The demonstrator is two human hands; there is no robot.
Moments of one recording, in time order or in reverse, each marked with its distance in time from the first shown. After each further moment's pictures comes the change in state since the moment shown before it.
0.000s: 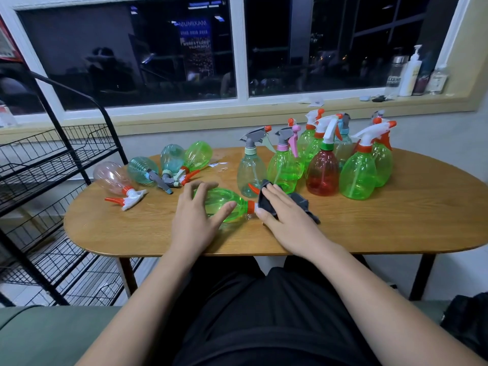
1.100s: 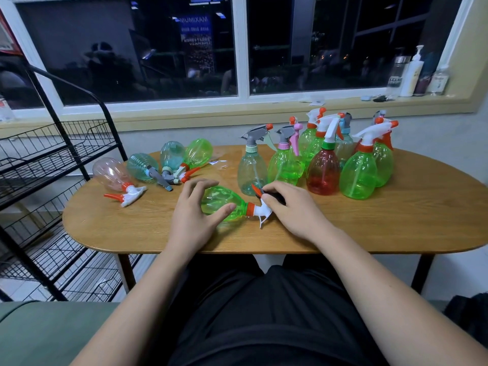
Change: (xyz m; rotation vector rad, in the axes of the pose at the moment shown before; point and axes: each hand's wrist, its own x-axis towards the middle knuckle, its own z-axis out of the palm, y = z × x) left_hand -0.002 -0.005 -0.006 -0.164 -0.007 0.048; right_hand 0.019 0.004 -0.018 0.033 0.119 -0.019
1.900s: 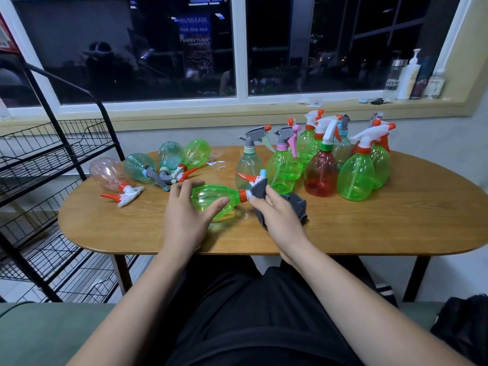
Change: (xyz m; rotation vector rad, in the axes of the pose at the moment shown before) left_hand 0.000 0.009 -0.003 0.032 0.092 -0.181; right_hand -0.017 -0.043 0.034 0.971 0.042 0.262
